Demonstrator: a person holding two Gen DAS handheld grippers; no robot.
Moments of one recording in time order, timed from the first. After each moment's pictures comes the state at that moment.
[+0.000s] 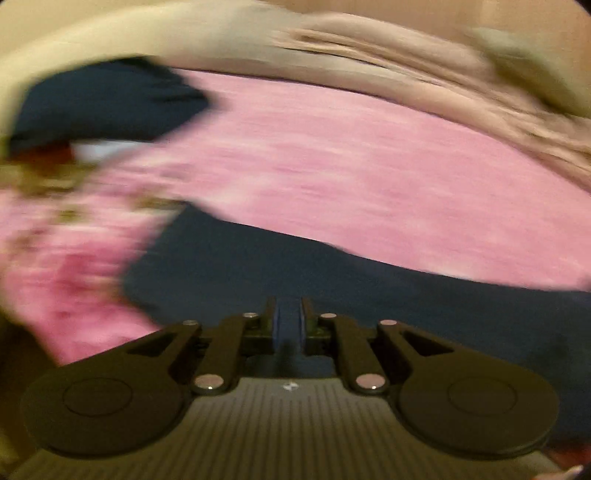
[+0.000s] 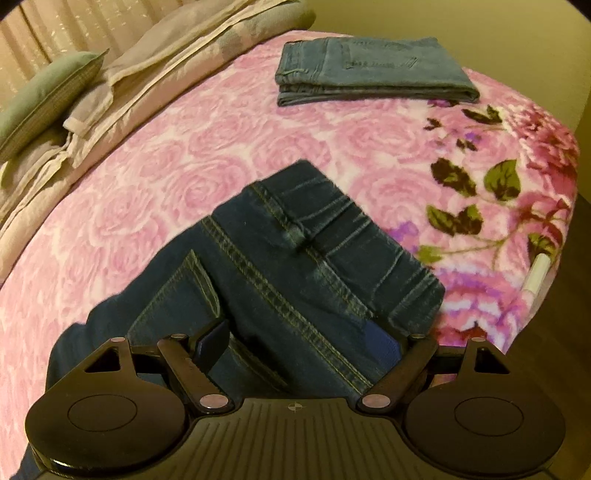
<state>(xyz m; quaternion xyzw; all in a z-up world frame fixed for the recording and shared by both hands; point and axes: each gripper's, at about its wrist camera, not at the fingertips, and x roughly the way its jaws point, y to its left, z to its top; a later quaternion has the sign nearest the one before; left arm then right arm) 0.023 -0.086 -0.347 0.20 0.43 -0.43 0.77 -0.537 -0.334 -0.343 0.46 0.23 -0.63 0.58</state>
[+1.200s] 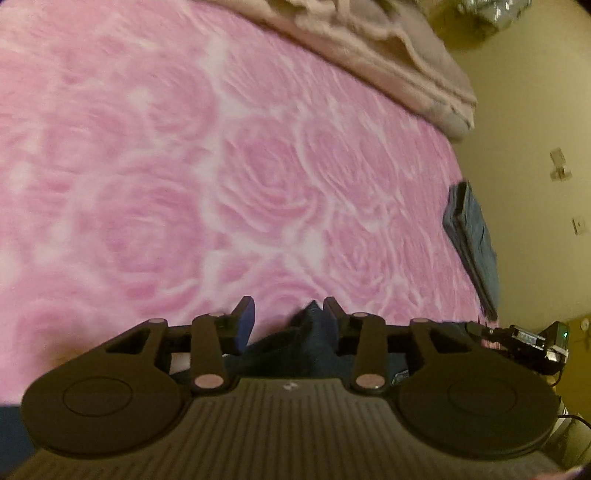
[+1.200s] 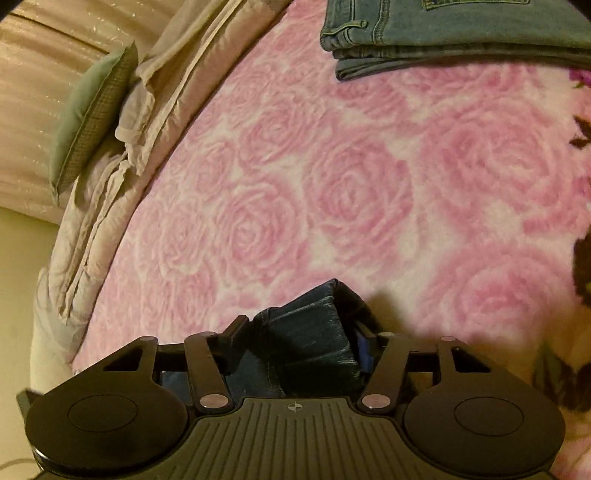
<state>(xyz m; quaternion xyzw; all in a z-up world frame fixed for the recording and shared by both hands) -0.144 -0.420 -0.390 0.17 0.59 -0.64 0.47 -0.636 -0.489 -0.380 0.60 0.18 -0.42 0.66</state>
